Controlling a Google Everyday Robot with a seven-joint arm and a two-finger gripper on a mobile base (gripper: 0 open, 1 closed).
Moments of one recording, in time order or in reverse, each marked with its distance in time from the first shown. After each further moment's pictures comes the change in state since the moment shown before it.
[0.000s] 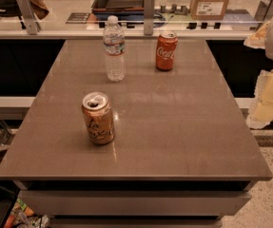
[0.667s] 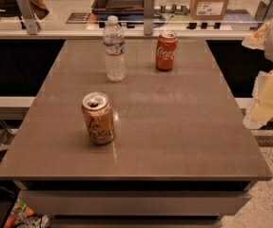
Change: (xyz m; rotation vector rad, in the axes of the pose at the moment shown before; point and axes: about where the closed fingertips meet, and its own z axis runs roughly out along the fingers) arm -0.004 0.001 0.003 0.003 -0.039 0.001
